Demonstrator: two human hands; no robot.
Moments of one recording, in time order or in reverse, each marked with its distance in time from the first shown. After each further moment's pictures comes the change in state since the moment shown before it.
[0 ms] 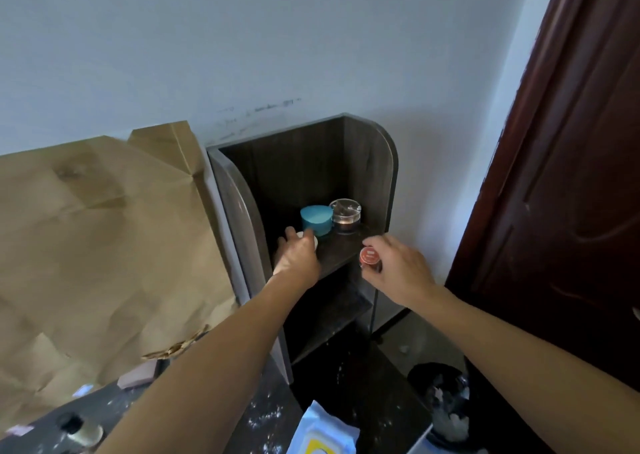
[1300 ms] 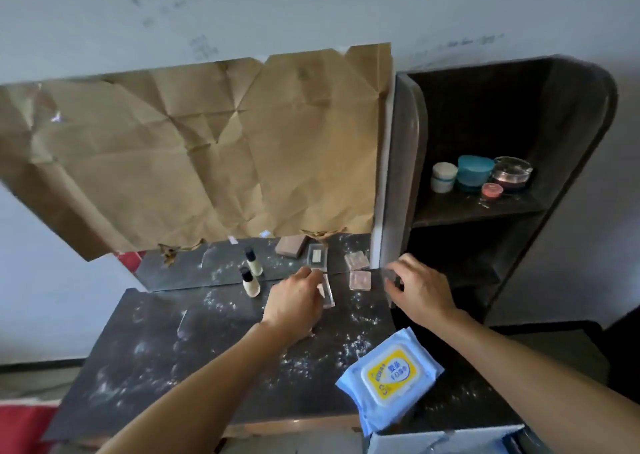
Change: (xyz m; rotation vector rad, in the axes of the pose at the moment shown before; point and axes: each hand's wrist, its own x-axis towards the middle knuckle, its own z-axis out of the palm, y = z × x) left_hand -0.274 -0.138 0.009 0.075 0.145 -0.226; right_hand -0.091 -0.109 0.109 0.185 -0.144 -0.450
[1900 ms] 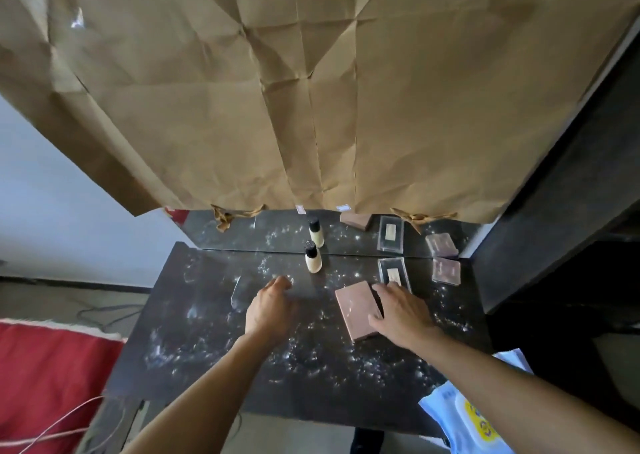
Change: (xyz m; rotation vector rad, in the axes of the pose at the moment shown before) left_hand -0.021 -0.214 0.067 -0.195 -0.148 -0.670; right_hand 0.051 -0.119 0.193 -0.031 -0.650 0.030
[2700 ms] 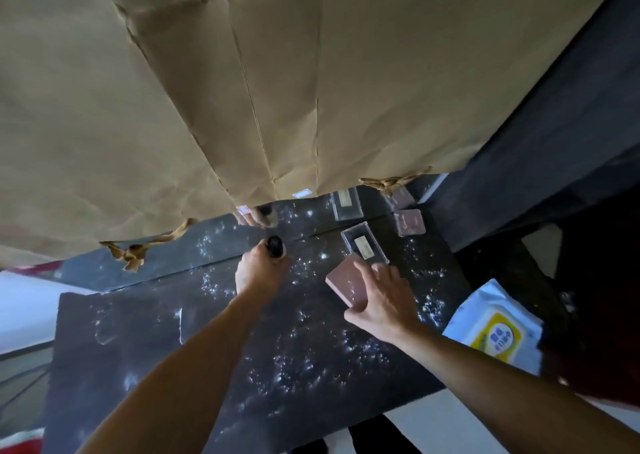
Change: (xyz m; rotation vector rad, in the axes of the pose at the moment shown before) left_hand 0.138 0.017 0.055 -0.140 -0.197 0.085; right_hand 0.011 -0.021 0.046 0.054 0.145 0.366
